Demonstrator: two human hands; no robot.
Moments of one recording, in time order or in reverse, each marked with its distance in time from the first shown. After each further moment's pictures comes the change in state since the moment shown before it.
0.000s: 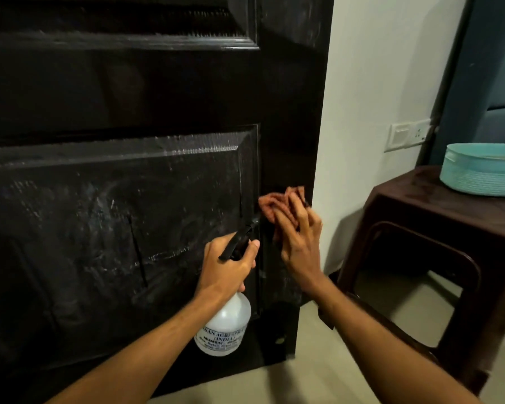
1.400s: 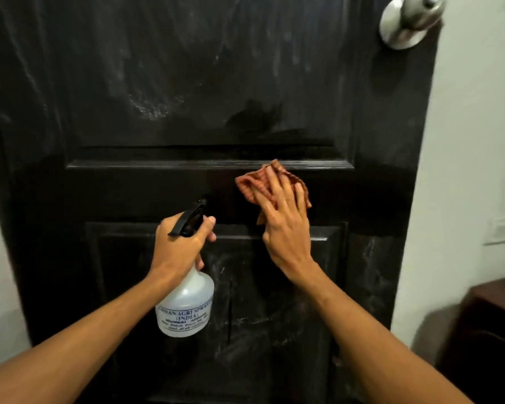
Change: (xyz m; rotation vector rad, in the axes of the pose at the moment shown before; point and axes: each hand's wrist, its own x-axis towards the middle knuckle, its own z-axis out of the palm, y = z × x) left_hand 0.029 0.109 -0.247 0.075 0.480 0.168; right_hand 0.226 -0.203 0.009 0.134 0.072 -0.295
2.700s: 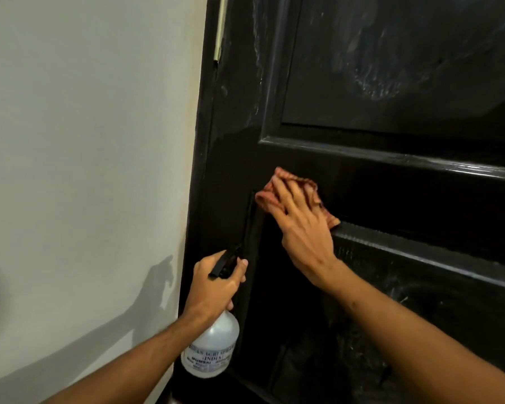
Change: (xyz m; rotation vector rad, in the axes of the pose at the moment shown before) left_hand -0.045 -0.146 -0.187 0.117 0.278 -0.201; right_hand 0.044 -0.225 0.151 -0.038 -0.276 -0.439
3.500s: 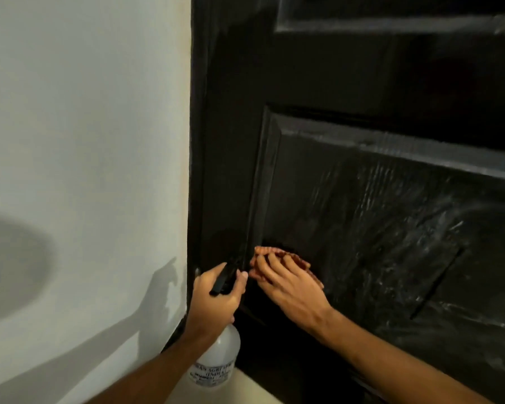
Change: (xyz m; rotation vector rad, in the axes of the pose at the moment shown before) left_hand -0.092 -0.147 0.013 0.064 -0.011 -0.155; right_hand -0.196 -0.119 0.115 -0.060 -0.380 -0.420
